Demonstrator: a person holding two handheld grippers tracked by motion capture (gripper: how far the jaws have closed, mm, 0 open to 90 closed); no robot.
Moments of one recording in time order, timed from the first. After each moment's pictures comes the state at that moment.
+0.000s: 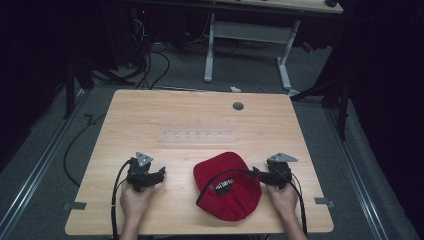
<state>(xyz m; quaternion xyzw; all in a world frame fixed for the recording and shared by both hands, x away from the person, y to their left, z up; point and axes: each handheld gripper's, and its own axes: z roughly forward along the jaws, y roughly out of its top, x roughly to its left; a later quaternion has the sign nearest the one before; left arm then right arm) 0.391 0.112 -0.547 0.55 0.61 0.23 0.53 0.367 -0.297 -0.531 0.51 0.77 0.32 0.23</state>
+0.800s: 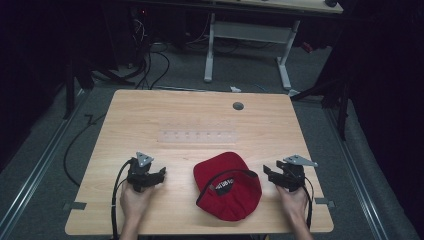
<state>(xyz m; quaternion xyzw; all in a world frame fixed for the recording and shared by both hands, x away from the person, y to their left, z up) 0.390 0.112 -0.547 0.55 0.60 0.22 0.53 0.339 -0.323 -0.504 0.55 0.71 0.38 0.22</state>
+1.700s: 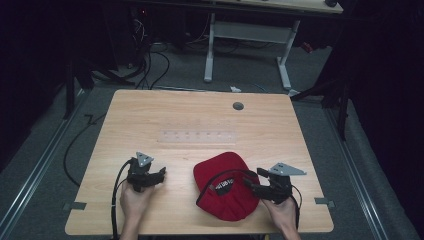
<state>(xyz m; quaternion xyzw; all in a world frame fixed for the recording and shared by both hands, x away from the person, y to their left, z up) 0.390 0.112 -0.547 0.55 0.61 0.22 0.53 0.313 -0.265 -0.485 0.46 0.76 0.43 0.16</state>
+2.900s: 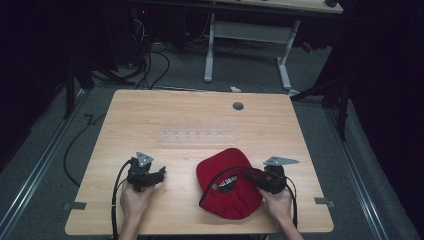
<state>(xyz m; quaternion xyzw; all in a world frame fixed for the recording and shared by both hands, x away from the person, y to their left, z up) 0.391 0.111 -0.547 0.55 0.61 0.22 0.53 0.339 -0.269 -0.495 0.46 0.77 0.44 0.07</state>
